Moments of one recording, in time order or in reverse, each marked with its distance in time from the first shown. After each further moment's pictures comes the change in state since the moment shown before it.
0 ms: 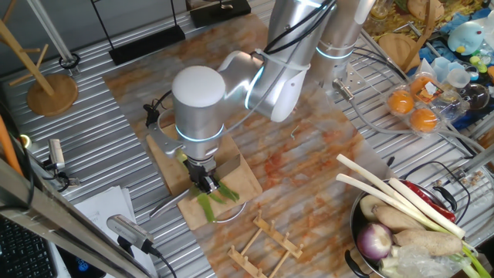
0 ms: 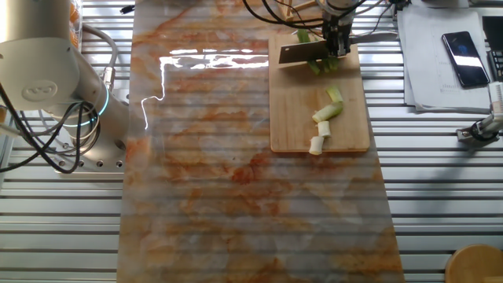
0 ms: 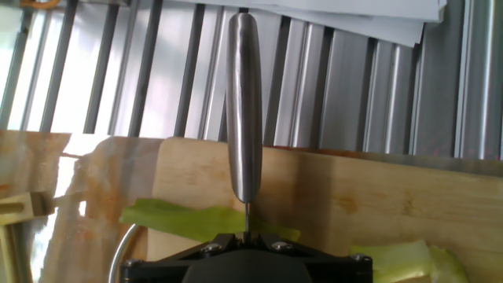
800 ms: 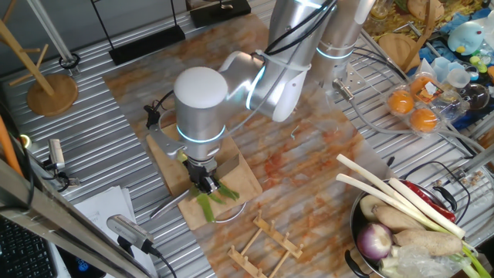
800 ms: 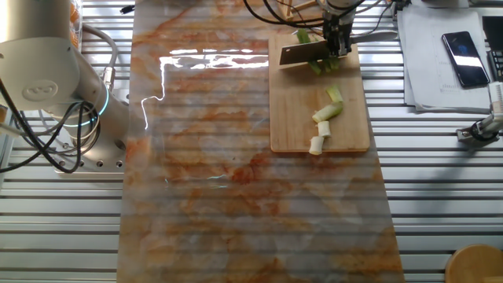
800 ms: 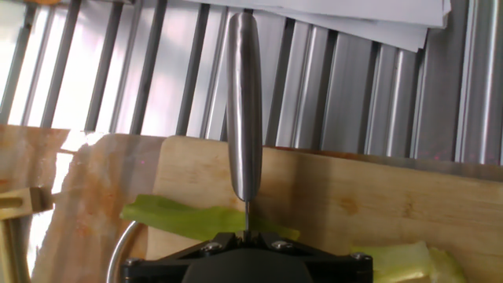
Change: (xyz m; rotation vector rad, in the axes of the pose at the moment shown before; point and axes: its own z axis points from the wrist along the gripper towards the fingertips) arm 0.007 0.001 0.000 0.029 0.003 -0.021
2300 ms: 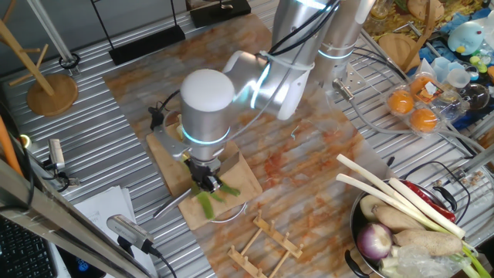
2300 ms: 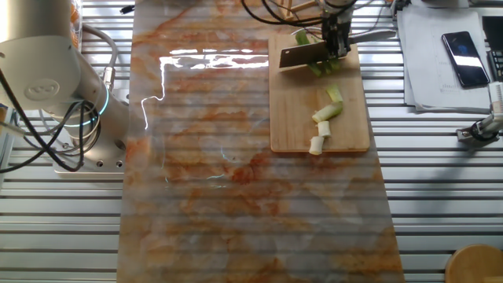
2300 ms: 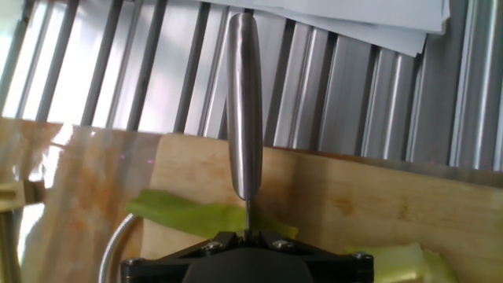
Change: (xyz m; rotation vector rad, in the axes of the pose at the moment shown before) arm 0.008 -0.004 -0.002 0.031 0.001 -0.053
